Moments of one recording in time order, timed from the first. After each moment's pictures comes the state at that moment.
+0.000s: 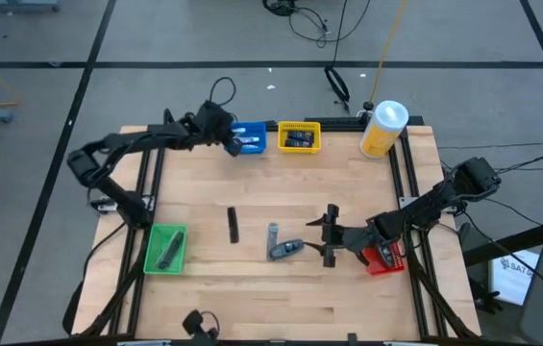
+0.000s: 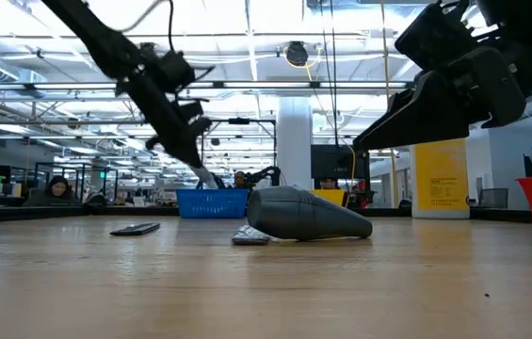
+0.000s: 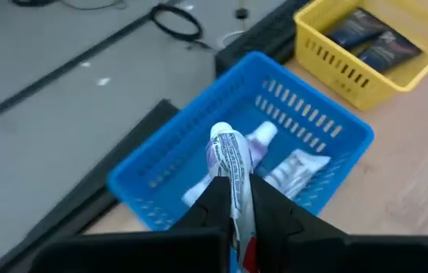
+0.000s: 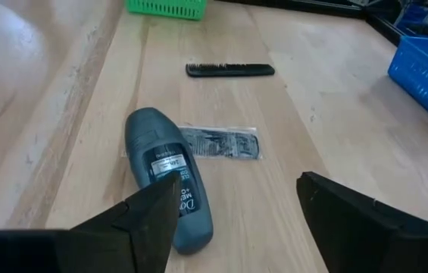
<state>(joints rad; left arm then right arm) 0.72 1.55 0.92 -0.11 -0.02 -0.05 0.41 1.48 0.46 0.53 0.52 0.12</state>
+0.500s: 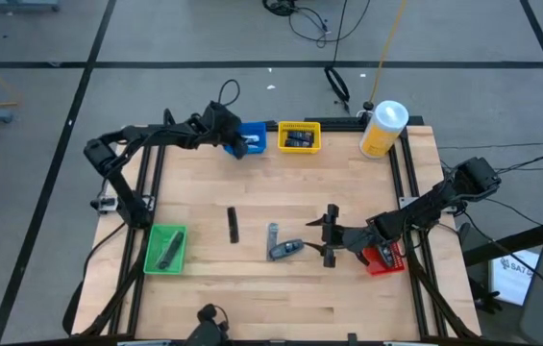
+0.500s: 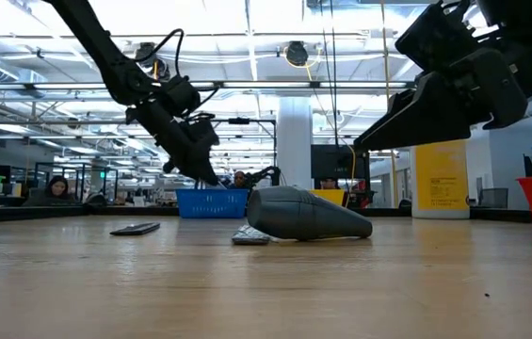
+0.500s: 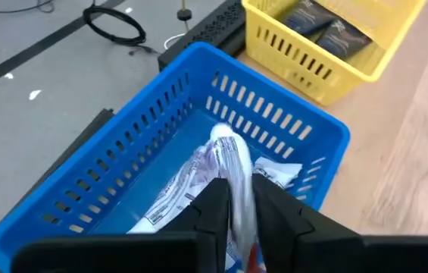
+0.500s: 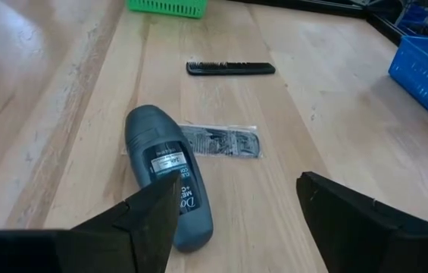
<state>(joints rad) 0.77 1.72 0.92 0.07 0.20 0.02 0.41 1.48 0.46 0.53 0.52 0.12</state>
